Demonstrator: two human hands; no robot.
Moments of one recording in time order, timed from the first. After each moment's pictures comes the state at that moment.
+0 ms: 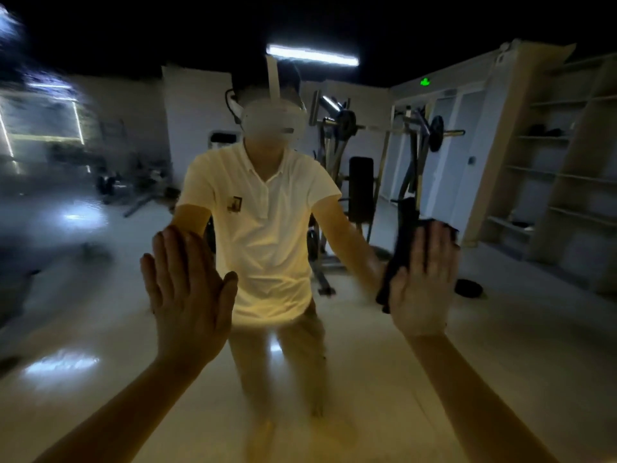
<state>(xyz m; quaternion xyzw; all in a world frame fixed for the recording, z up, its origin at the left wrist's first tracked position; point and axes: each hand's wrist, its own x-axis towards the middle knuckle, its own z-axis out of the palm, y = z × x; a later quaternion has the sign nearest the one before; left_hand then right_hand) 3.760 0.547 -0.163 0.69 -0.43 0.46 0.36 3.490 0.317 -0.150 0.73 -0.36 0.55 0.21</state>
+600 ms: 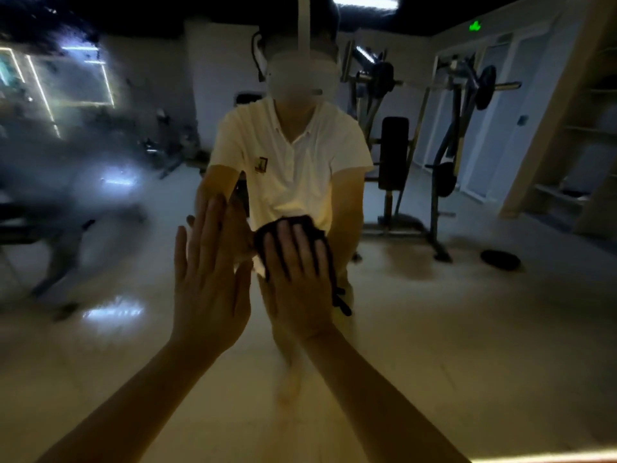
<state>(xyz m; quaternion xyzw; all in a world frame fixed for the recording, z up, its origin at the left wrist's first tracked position) 3.762 0.596 -0.176 0.66 -0.52 0.41 0.36 3.671 0.465 -0.212 0.82 -0.16 0.52 0.19</state>
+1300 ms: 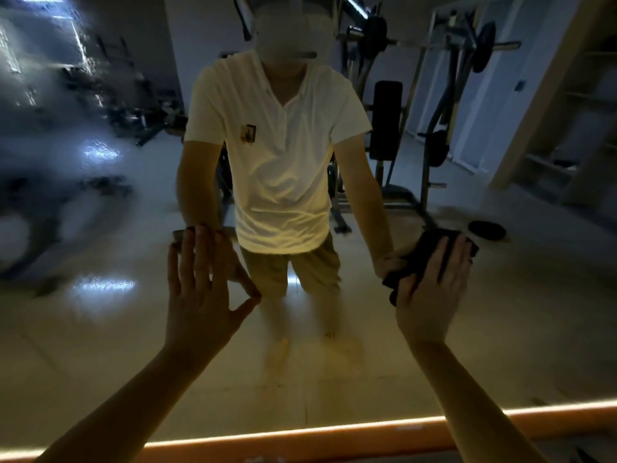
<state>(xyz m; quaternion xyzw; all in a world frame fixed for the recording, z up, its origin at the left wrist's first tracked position) 3.755 0.575 -0.272 0.74 -0.50 0.40 0.22 3.481 0.343 -0.285 0.73 -0.44 0.52 0.06</state>
